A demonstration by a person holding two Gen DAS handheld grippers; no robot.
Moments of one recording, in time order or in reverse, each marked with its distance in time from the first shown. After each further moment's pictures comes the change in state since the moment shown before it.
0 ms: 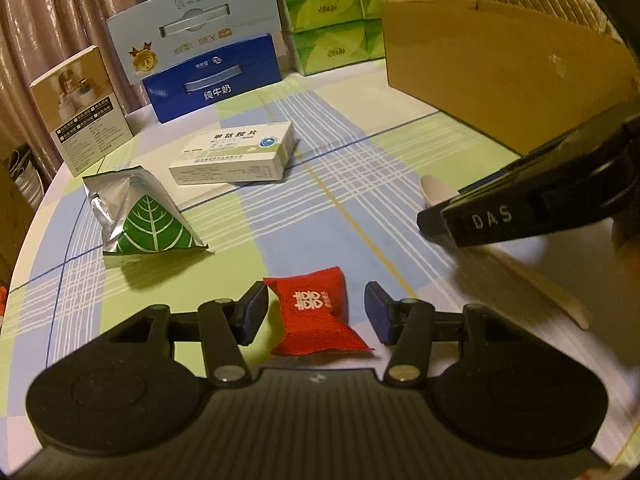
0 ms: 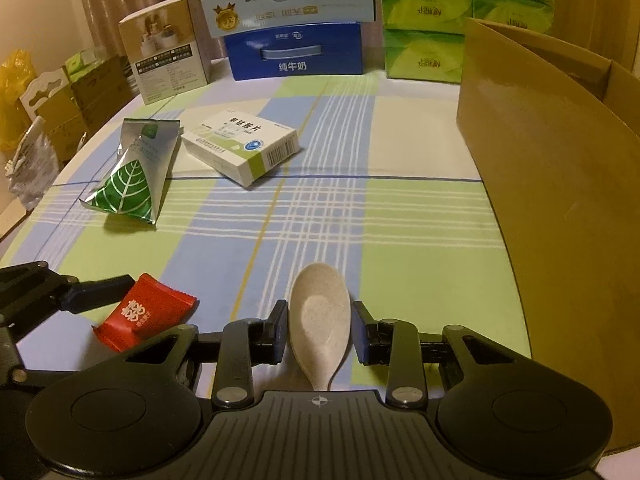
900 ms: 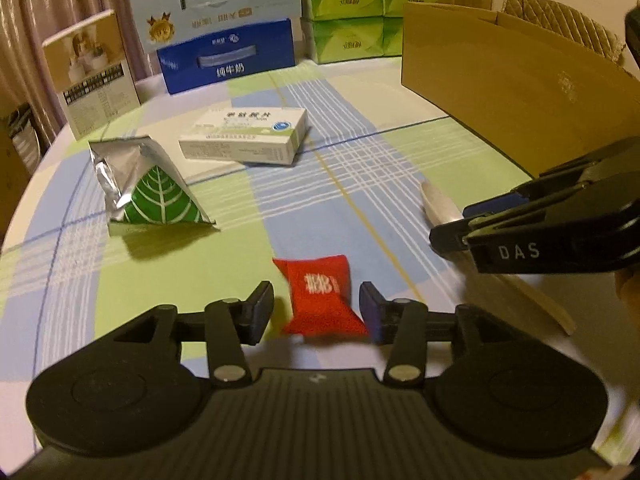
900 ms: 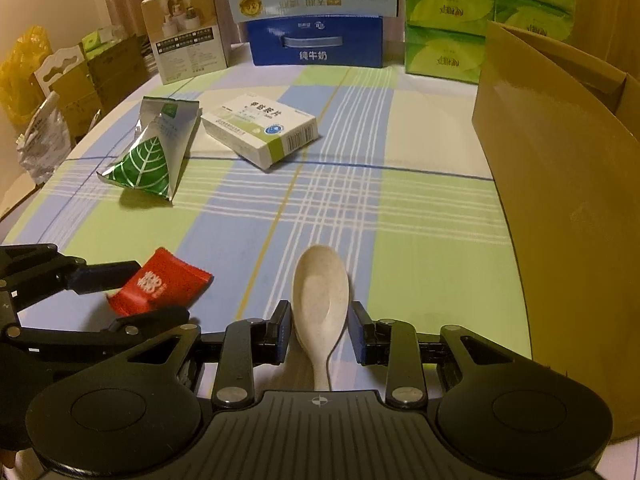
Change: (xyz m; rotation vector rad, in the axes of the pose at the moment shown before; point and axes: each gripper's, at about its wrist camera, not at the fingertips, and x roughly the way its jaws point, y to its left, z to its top) left arm -0.007 0.016 0.000 -0.097 0.041 -0.033; right arm -0.006 0.007 -0.005 -0.066 0.022 0.007
